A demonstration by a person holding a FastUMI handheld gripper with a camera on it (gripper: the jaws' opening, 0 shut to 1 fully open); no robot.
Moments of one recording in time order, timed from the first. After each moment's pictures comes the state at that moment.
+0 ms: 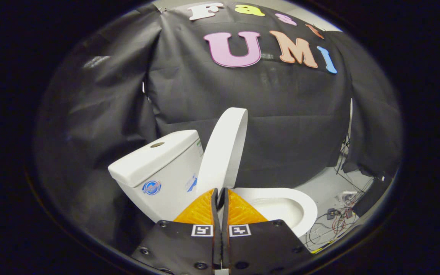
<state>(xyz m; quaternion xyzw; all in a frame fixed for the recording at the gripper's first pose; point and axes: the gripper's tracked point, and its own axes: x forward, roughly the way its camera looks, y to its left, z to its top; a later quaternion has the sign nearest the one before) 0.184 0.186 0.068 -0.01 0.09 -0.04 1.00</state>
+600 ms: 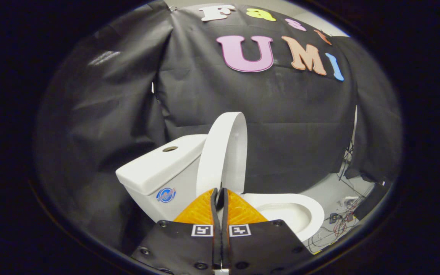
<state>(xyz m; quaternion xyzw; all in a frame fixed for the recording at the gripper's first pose) 0.200 0.229 0.074 -0.03 0.07 -0.04 1.00</state>
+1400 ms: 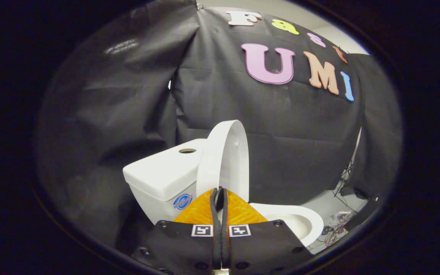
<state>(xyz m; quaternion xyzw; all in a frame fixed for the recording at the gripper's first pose) 0.224 0.292 0.064 -0.11 0.04 -0.01 0.99</state>
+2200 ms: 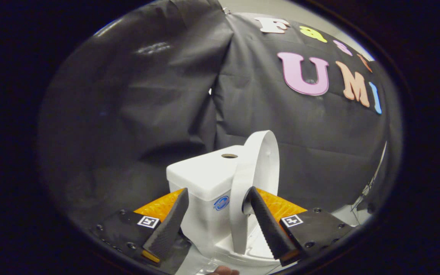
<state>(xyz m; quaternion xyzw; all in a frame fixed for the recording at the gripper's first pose) 0.190 0.343 0.073 -0.15 0.01 0.11 0.98</state>
